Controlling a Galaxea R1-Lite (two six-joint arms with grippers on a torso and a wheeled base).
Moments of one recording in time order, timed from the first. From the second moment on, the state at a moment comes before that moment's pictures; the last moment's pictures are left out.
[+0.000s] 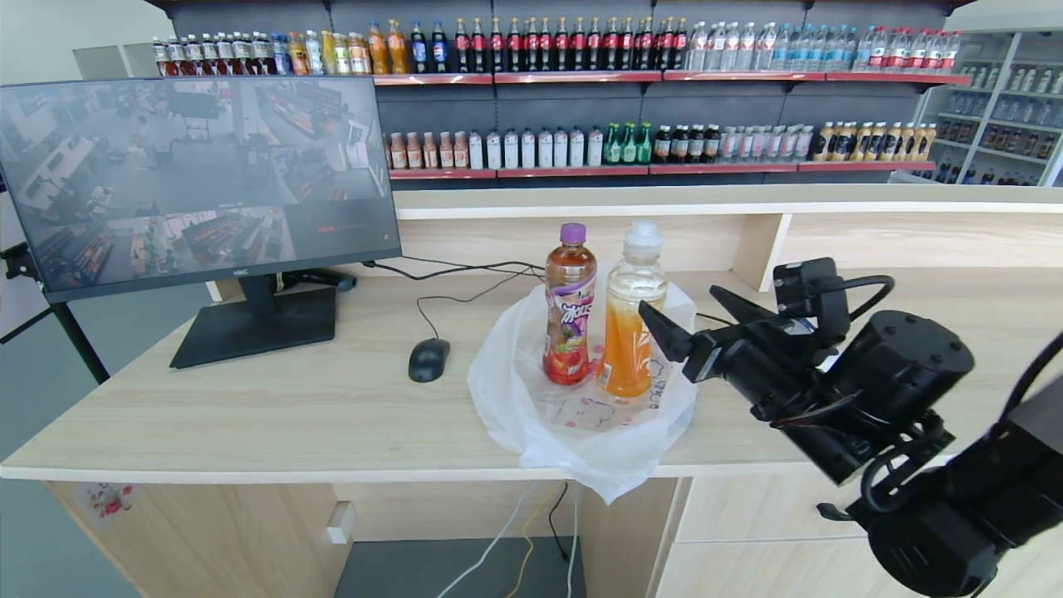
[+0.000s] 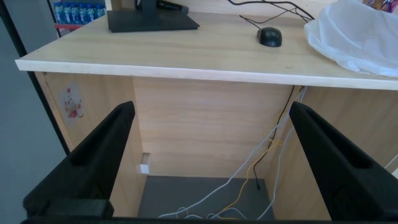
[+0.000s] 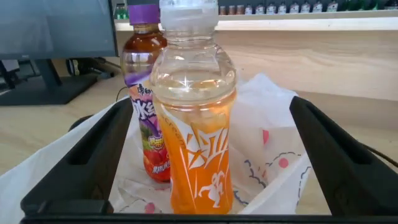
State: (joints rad) left arm 0.00 0.00 0.00 0.00 0.00 0.02; right arm 0.46 1.93 -0.56 -1.57 -0.05 0.04
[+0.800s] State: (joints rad) left arm 0.00 0.00 0.00 0.00 0.00 0.02; right arm 0.36 0.89 -0.02 -0.88 -0.02 0.01
